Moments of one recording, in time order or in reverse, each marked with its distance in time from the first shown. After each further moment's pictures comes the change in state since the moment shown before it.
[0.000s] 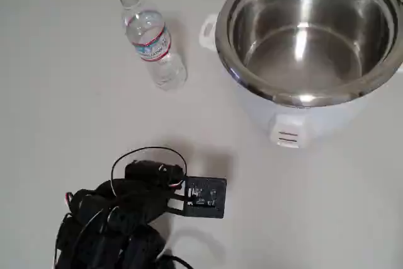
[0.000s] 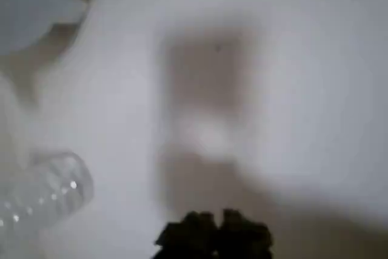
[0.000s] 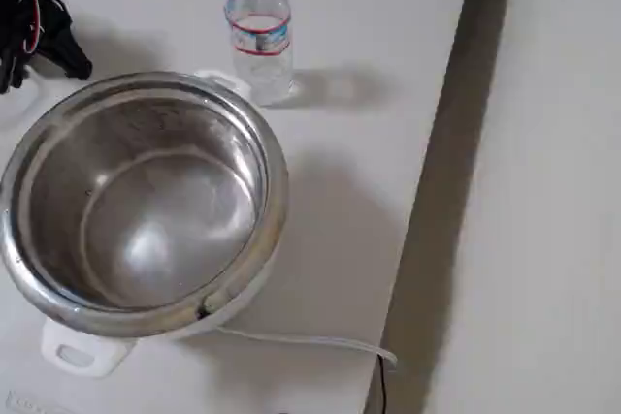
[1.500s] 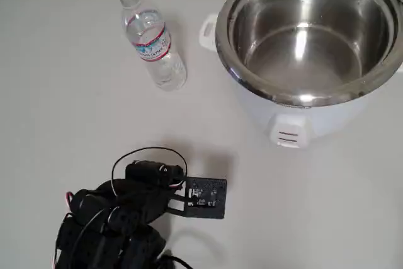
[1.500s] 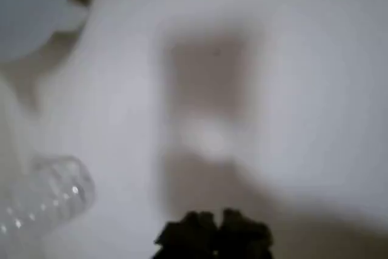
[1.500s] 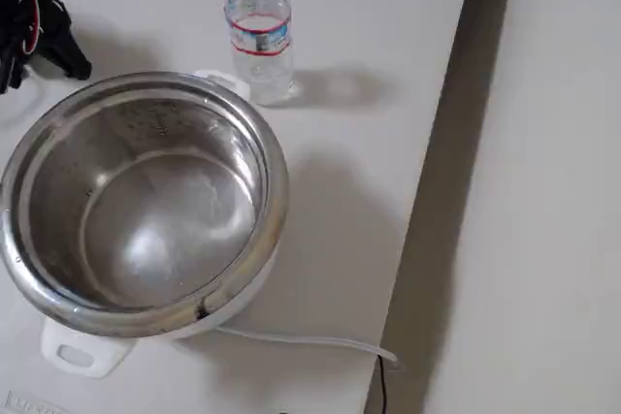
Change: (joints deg) arm 1.7 0.0 0.6 -0.6 -1.2
